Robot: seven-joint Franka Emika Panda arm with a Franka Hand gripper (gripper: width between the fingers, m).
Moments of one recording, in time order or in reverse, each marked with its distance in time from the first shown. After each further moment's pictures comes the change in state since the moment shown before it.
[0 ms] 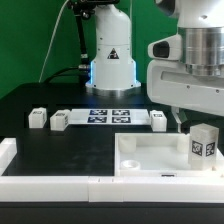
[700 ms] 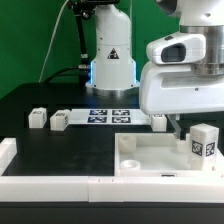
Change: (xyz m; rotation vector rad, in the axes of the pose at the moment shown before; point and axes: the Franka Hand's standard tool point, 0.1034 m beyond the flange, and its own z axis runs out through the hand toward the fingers) arm 0.002 0.000 -0.001 -0.010 0.009 -0.746
